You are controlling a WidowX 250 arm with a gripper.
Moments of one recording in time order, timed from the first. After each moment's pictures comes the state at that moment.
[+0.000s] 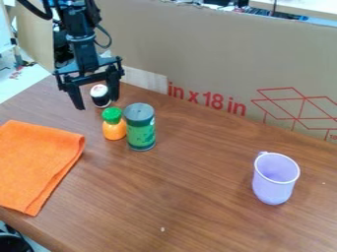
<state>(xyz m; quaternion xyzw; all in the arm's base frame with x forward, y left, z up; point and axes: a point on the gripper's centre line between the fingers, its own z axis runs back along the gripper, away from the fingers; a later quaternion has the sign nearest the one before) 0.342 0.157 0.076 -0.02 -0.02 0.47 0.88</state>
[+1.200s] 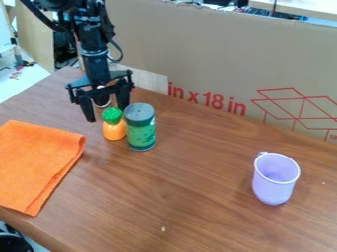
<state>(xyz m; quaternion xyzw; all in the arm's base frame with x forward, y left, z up) 0.344 0.142 0.056 -0.01 -0.01 0.49 0.87</state>
